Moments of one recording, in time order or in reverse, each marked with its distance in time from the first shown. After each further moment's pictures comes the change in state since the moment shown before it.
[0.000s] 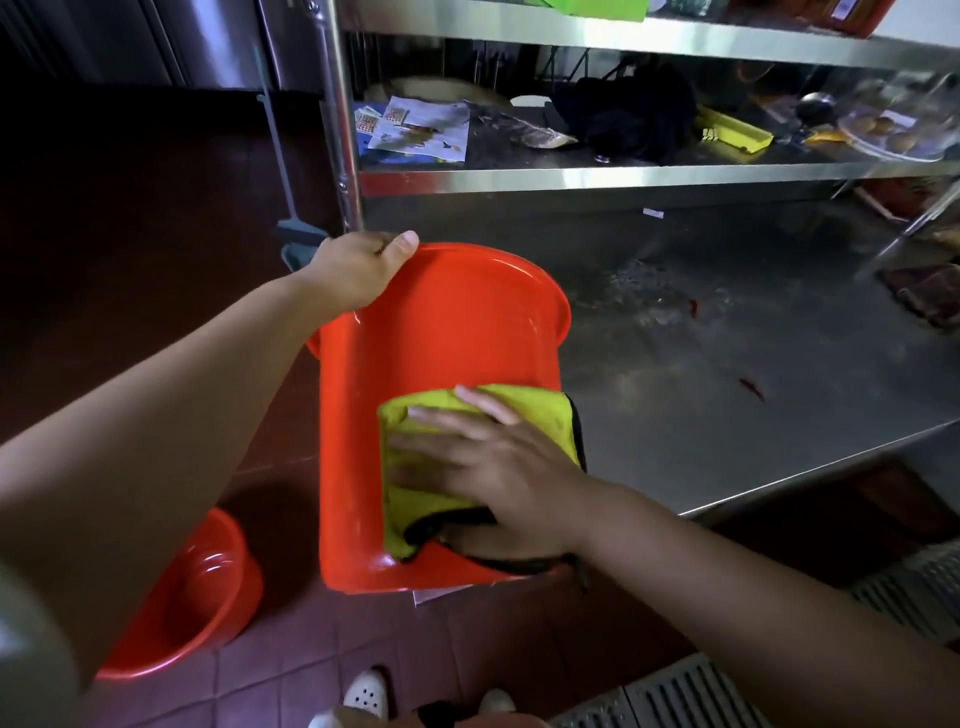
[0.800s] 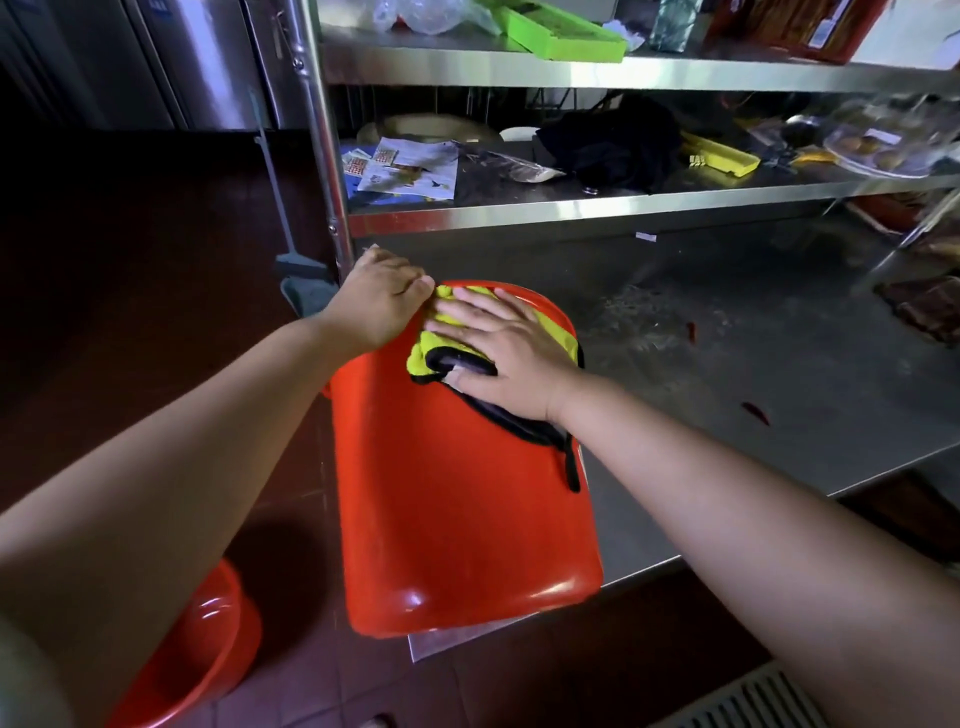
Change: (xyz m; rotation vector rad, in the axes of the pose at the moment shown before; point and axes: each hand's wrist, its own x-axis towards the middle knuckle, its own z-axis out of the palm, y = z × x) left_hand 0.030 0.023 0.011 0.188 0.069 0.439; right_hand 0.052 0.119 -0.026 0.075 0.072 0.398
